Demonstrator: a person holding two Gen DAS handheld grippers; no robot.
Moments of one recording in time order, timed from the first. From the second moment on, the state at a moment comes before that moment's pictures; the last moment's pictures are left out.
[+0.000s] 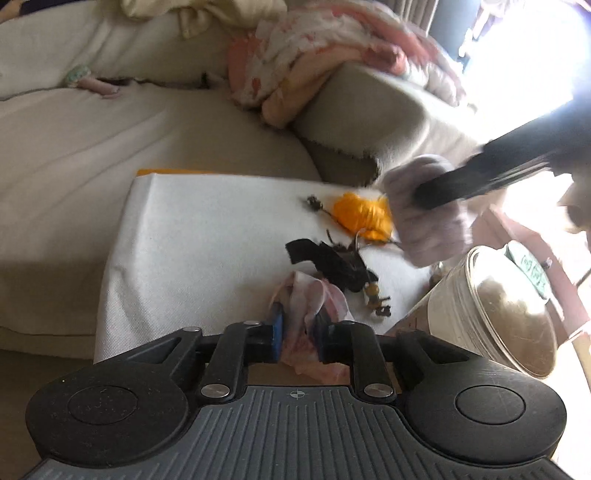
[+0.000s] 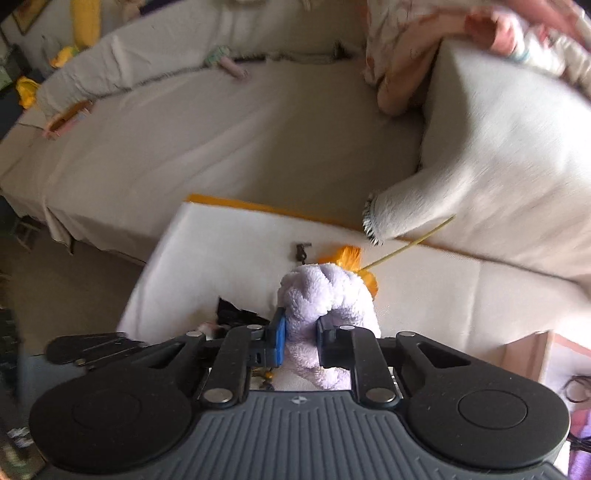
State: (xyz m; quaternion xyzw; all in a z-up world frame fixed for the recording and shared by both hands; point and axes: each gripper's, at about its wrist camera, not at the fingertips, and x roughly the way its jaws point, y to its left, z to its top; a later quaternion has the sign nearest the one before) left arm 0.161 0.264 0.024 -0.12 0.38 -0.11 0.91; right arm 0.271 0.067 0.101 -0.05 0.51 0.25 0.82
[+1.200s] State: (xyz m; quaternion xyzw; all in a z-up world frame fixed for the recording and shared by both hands) left arm 0.193 0.010 0.086 -0.16 0.41 -0.29 0.85; right arm 0.165 -0.209 0.173 0.06 0.36 0.16 0.92
